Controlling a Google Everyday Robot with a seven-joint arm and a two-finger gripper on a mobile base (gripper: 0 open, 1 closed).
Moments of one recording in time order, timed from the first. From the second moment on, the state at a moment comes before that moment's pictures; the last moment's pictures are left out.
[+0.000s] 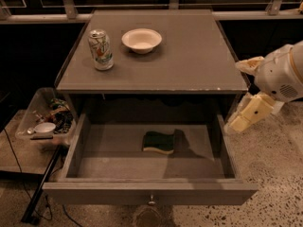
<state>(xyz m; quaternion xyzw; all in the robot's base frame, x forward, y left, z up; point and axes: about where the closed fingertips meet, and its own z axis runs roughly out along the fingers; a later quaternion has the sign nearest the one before) 0.476 -0.198 0.907 -0.55 0.77 0.08 0.31</state>
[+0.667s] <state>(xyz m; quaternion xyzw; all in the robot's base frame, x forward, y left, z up) 0.478 -0.191 0.882 -0.53 0.77 0.11 0.34</state>
